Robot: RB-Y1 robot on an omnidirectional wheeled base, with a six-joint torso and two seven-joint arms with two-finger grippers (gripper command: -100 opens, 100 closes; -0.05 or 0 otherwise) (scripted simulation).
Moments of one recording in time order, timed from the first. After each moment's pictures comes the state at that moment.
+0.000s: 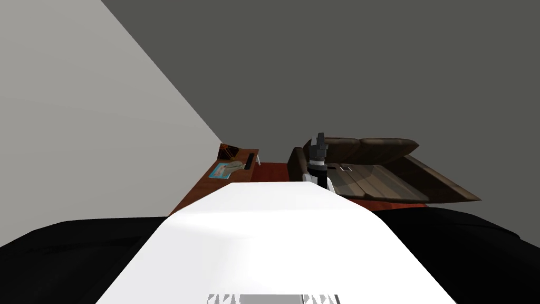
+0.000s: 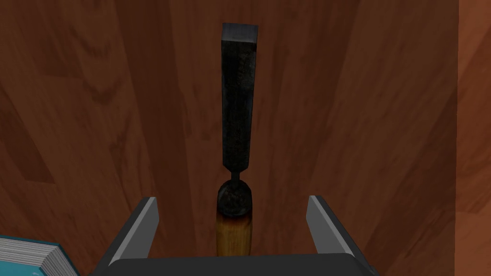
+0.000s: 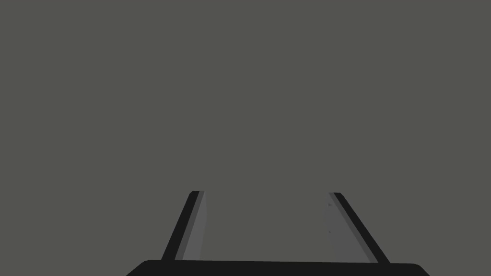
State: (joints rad) left arm 0.20 0.56 -0.10 -0.60 1.12 0.39 -0.90; right arm 0.46 -0.05 -0.03 -2.23 0.08 -0.56 0.08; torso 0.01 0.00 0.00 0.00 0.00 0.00
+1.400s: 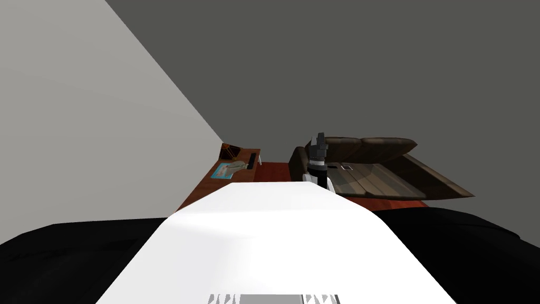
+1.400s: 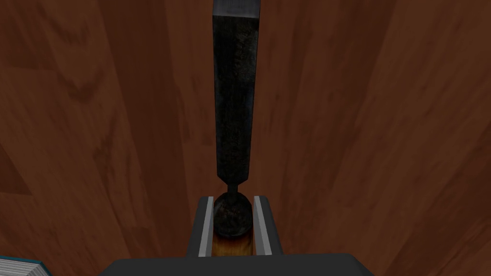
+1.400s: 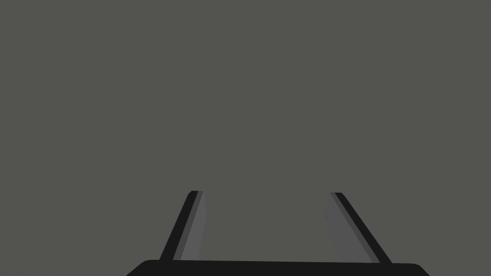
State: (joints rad) left arm 0.15 0.47 -0.10 -0.55 0.96 0.33 -0.79; right arm 0.46 -0.05 -0.03 -2.23 0.08 -0.56 0.08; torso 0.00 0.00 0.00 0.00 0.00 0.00
